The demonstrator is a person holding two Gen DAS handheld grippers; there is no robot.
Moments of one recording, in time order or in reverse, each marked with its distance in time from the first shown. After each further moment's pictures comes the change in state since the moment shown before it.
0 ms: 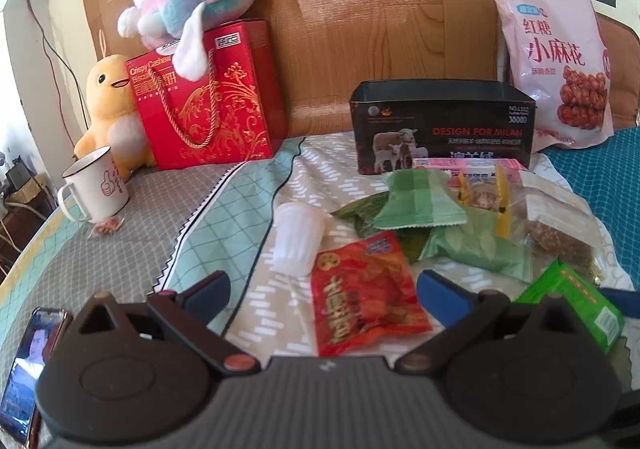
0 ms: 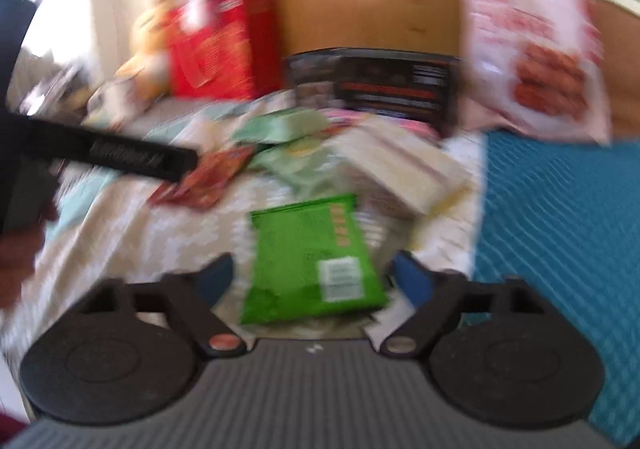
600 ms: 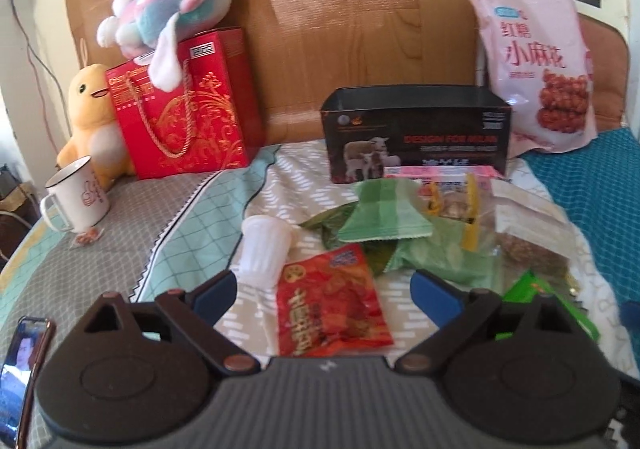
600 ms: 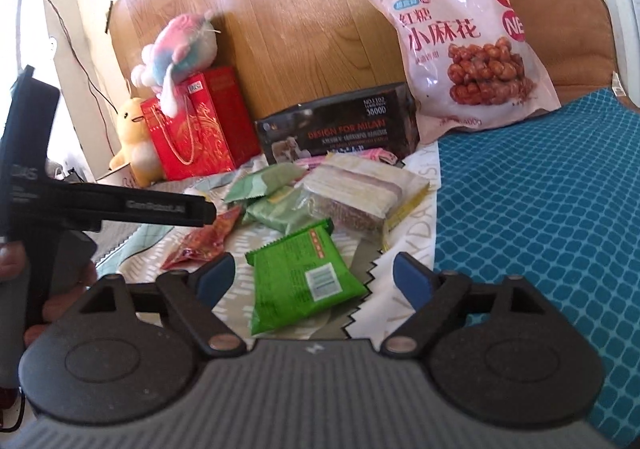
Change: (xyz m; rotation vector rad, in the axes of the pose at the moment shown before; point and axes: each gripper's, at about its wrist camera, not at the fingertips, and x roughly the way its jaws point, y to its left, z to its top) left arm 0.002 -0.022 0.008 0.012 -0.010 -0.025; right arm -0.044 -0.020 -0.020 0.319 -0.200 -0.021
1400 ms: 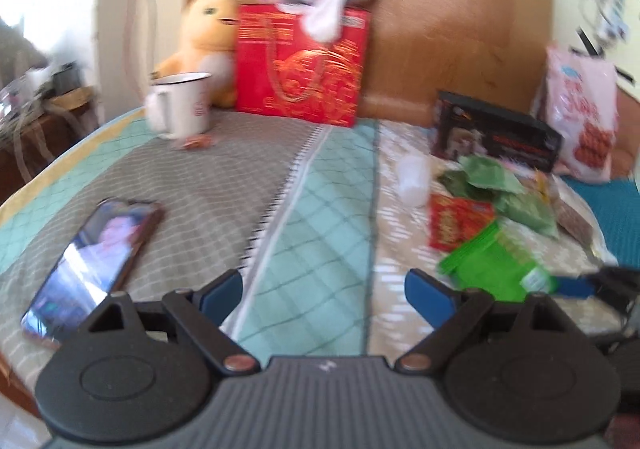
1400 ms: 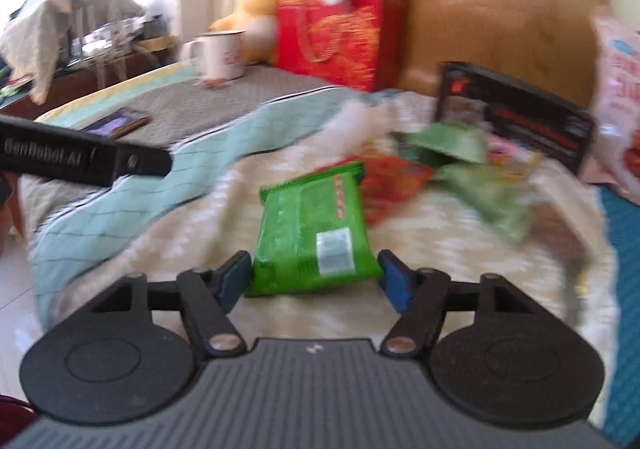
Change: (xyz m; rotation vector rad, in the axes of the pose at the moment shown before) left arm -0.062 0.136 -0.079 -0.209 -0.005 -0.064; right arm 0.059 0.128 -0.023 -0.424 0.227 0.067
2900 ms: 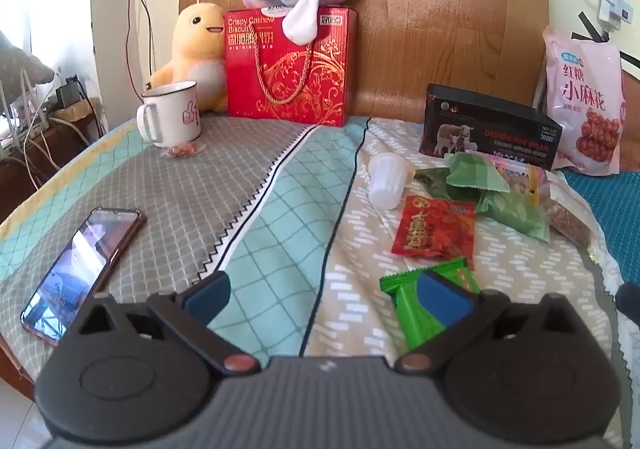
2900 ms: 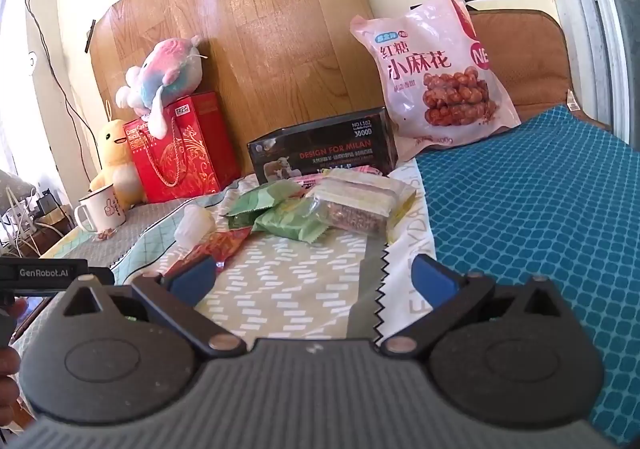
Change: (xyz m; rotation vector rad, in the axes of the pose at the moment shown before) left arm -0.002 -0.040 0.007 -0.008 -0.011 0.088; right arm -0.085 -0.061 -0.046 0.465 -0.279 -0.231
